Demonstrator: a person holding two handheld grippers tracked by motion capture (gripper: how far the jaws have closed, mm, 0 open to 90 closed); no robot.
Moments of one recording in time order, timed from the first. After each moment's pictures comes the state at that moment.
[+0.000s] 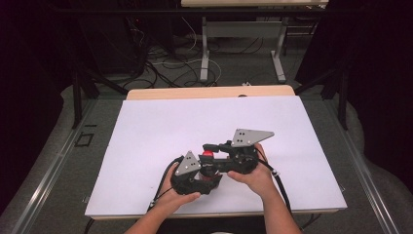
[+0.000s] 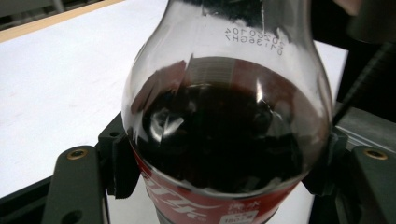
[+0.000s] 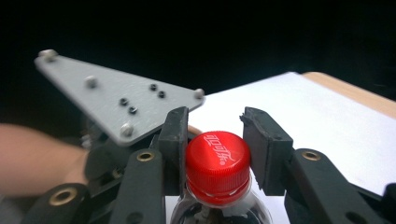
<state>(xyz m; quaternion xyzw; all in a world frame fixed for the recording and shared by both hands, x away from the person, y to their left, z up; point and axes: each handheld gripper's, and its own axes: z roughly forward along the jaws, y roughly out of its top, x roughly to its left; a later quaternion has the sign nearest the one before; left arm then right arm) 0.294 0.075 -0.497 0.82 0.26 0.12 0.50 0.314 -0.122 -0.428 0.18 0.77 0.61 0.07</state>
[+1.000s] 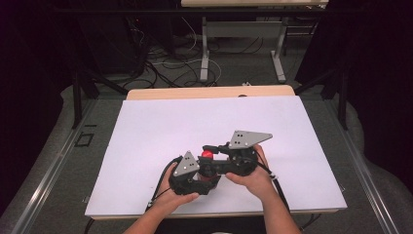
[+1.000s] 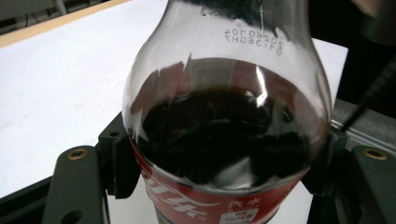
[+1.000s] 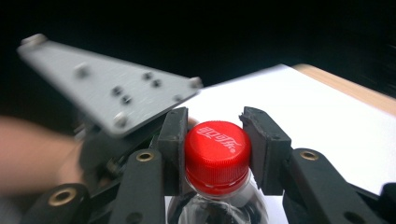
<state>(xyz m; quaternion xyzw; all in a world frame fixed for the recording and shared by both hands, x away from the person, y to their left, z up) 0.289 0.077 -0.493 0.82 0.24 0.12 0.50 0.311 -0.121 -0.426 0.17 0.78 0.59 0.07</state>
